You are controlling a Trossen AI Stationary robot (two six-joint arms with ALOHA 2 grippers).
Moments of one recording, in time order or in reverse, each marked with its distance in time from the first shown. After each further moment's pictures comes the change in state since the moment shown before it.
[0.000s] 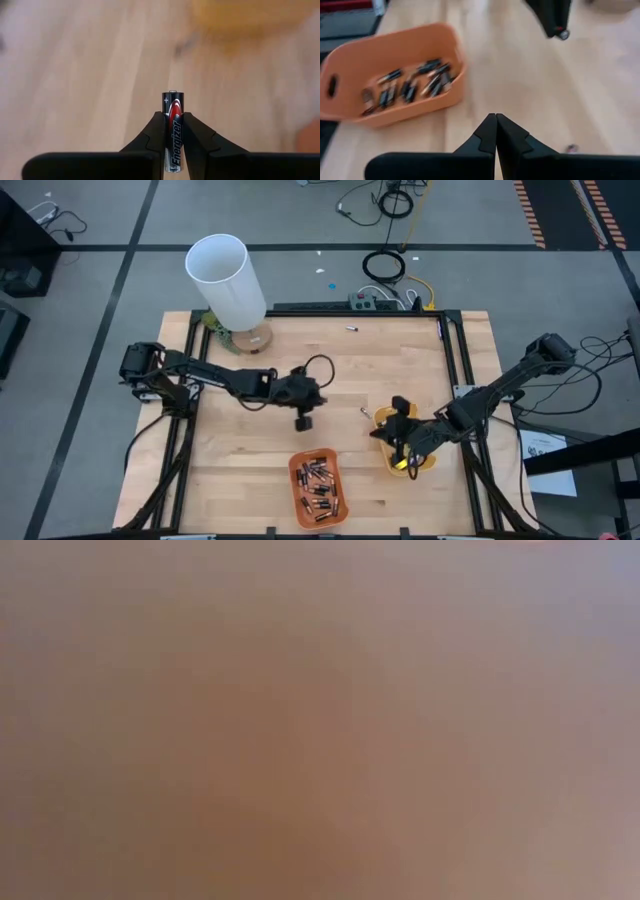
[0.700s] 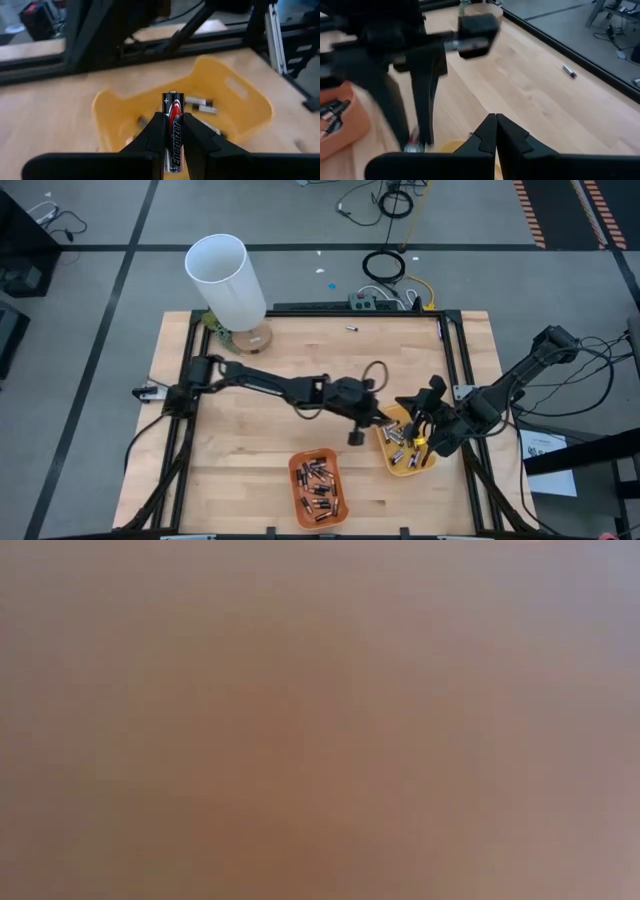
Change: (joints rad) left arm -0.015 0.490 0.599 0.230 0.287 0.200; right arm 0.105 -0.196 0.000 -0.515 0.486 0.452
